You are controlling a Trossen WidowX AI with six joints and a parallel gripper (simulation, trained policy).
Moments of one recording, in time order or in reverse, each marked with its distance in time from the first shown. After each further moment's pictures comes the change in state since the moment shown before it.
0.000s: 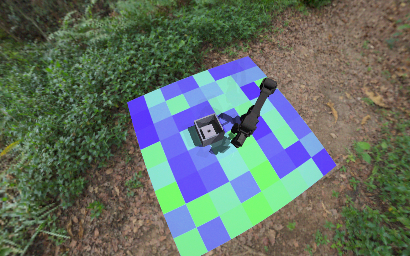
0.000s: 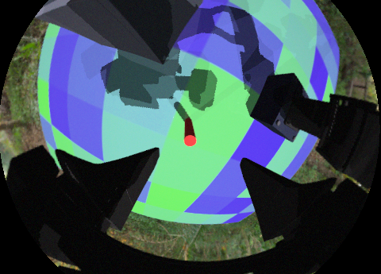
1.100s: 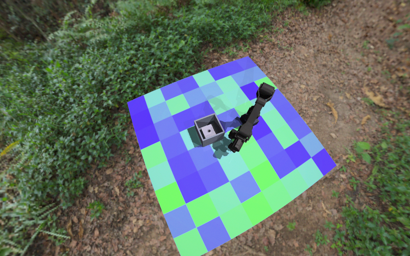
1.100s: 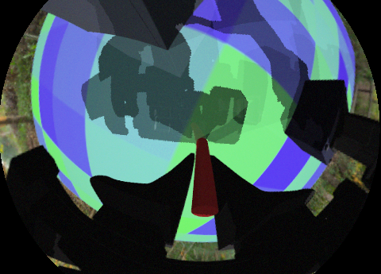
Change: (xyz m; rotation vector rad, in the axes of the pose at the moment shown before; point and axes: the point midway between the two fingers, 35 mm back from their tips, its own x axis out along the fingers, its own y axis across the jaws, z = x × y) arm 0.070 0.024 0.007 -0.015 -0.044 0.047
